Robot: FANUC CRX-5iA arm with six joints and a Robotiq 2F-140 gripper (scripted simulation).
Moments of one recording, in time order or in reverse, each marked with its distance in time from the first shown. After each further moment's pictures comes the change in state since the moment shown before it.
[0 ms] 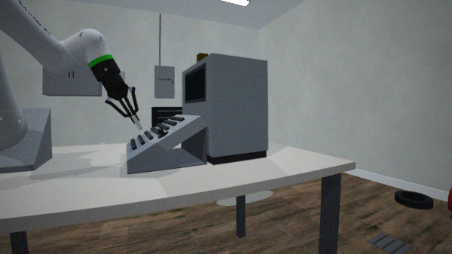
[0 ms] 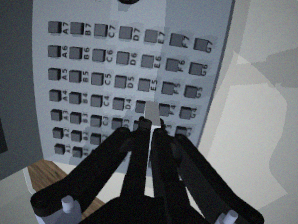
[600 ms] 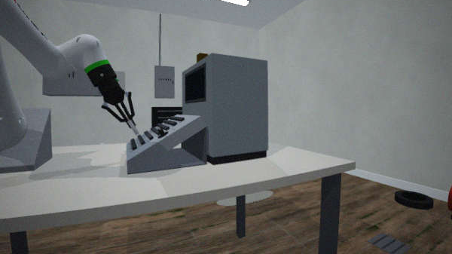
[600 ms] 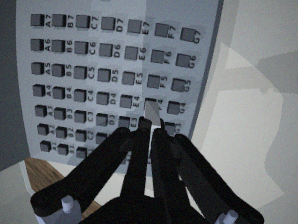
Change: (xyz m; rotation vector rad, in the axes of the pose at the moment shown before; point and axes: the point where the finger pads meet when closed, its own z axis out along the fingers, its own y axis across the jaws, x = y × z) arm -0.009 0.022 0.010 -0.002 0.002 0.002
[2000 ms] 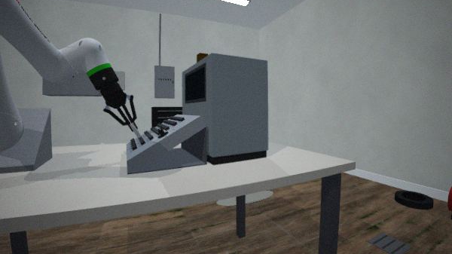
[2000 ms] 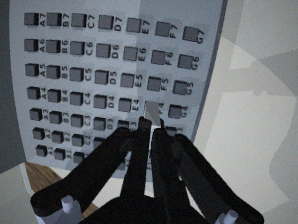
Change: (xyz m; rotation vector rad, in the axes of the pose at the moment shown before) arm 0.000 0.000 0.015 0.001 -0.001 0.000
